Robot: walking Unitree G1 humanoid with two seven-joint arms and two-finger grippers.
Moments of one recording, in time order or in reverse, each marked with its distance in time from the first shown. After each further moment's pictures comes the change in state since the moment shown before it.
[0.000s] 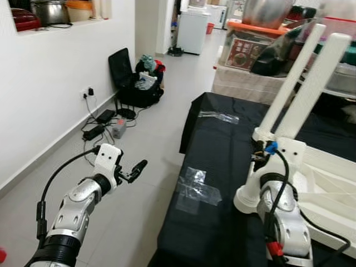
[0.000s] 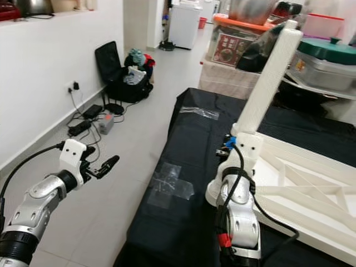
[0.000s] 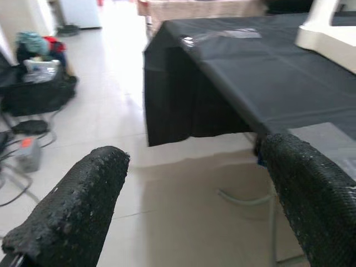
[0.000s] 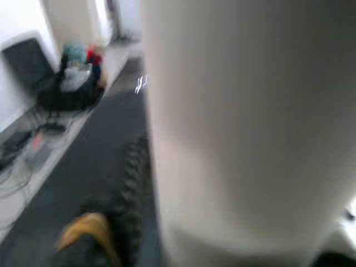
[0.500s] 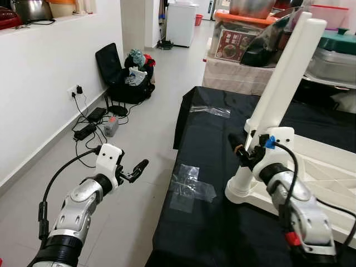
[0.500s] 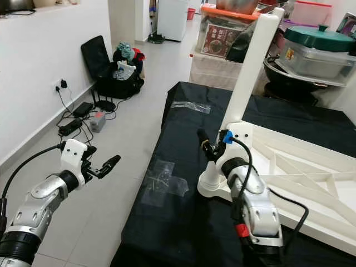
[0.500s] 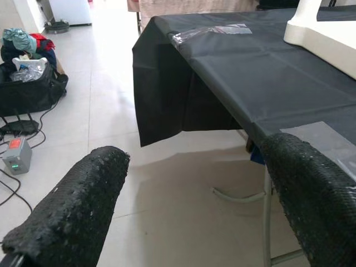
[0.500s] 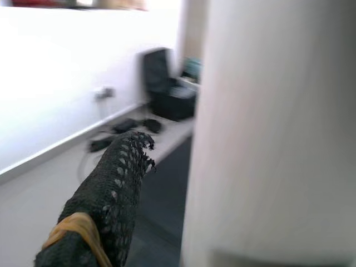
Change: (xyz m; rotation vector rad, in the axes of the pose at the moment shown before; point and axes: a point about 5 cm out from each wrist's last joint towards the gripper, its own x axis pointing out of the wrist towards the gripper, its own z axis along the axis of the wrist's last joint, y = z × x) left arm 0.000 0.000 0.001 0.000 -0.002 0.001; right arm 0.007 -0.011 0.045 -0.145 -0.142 0.570
